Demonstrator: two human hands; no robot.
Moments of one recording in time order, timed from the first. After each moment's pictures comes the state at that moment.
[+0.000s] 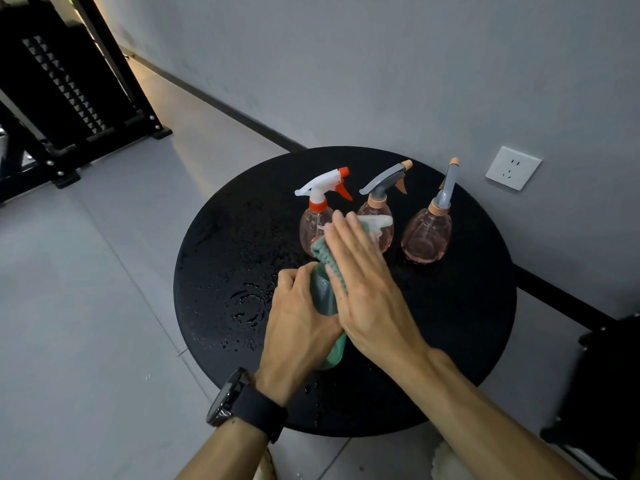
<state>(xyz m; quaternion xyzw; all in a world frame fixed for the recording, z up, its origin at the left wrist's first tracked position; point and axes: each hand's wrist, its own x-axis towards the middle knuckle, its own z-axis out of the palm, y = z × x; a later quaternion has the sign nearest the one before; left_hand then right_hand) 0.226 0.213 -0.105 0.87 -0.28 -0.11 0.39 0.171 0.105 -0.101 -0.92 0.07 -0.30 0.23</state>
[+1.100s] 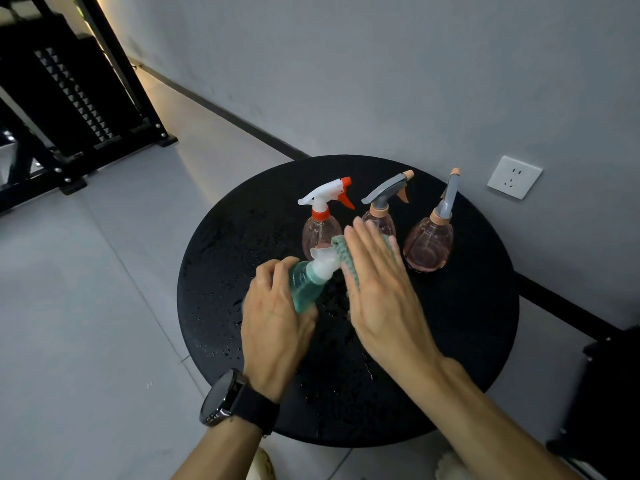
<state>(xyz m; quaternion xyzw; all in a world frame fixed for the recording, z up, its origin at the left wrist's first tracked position) 0.248 0.224 -0.114 0.90 -0.30 0.09 0.31 0.167 0.102 -0.086 -0.93 0.14 -0.30 0.17</state>
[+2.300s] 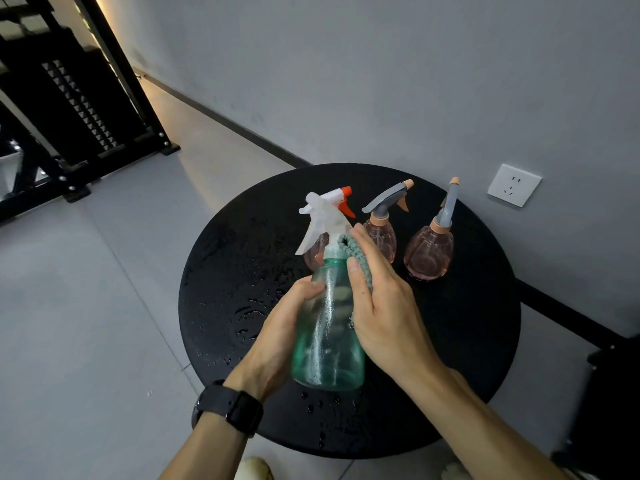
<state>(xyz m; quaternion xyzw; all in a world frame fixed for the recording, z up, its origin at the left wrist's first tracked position) 0.244 0.220 -0.076 0.54 -0.12 -0.46 0.70 0.160 0.110 -0.056 -0.82 0.18 -0.24 0.48</state>
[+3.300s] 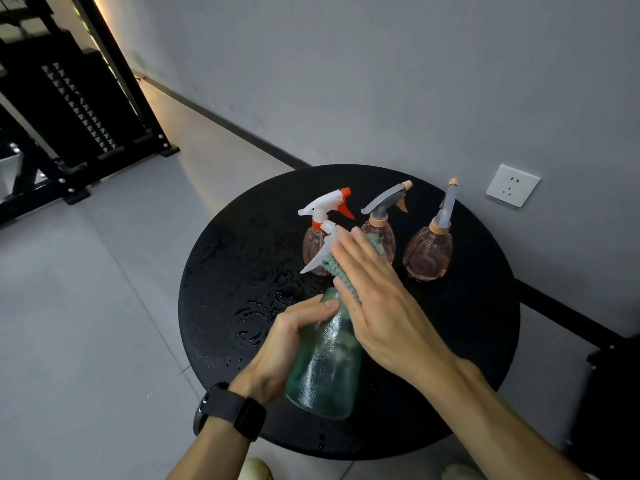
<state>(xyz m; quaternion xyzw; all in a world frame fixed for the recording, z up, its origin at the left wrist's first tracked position) 0.238 0.223 -0.078 0.53 -0.15 -0.49 0.67 0.161 0.091 -0.074 -0.95 0.05 -0.21 0.24</state>
